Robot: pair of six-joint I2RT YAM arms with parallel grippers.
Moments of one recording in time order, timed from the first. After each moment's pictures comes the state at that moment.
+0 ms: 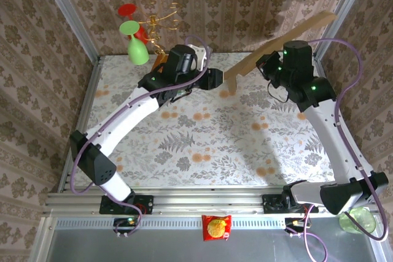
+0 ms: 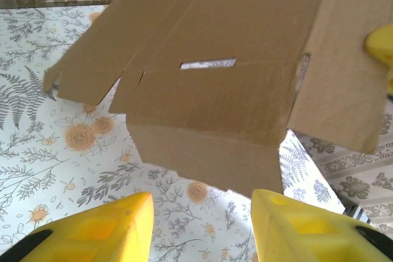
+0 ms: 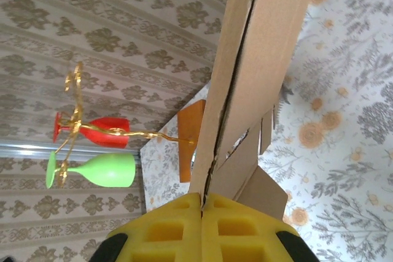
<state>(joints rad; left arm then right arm) -0.76 1.62 1.66 -0.53 0.23 -0.46 0.25 1.29 1.52 -0.67 -0.04 1.01</state>
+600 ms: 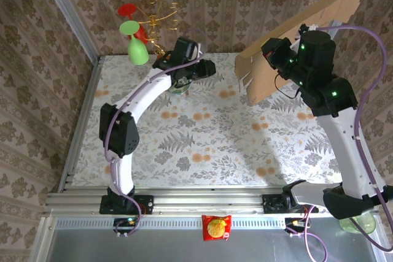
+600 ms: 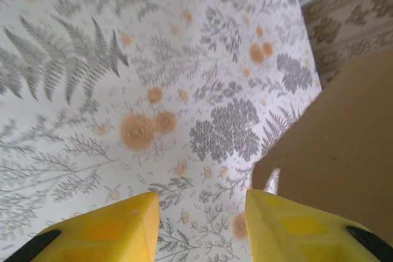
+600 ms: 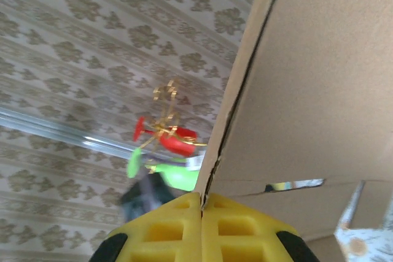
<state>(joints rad) -0.60 2.00 1.87 -0.57 0.32 -0.61 0.32 1.25 1.75 -0.72 0.00 1.00</state>
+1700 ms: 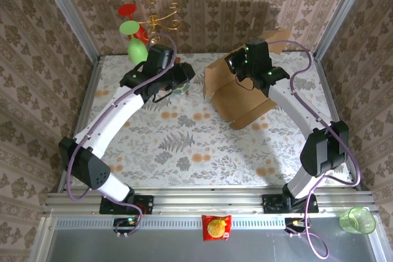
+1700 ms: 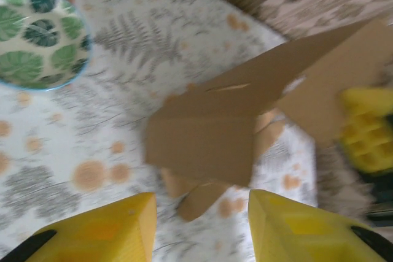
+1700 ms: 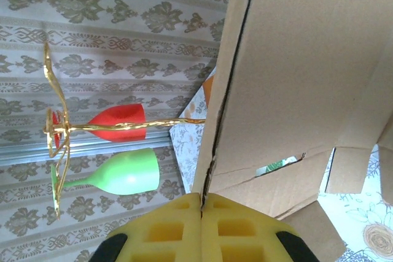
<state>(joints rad) -0.60 1.56 1.61 -0.67 0.11 -0.91 0.34 1.65 1.49 -0.29 -0.14 1.28</state>
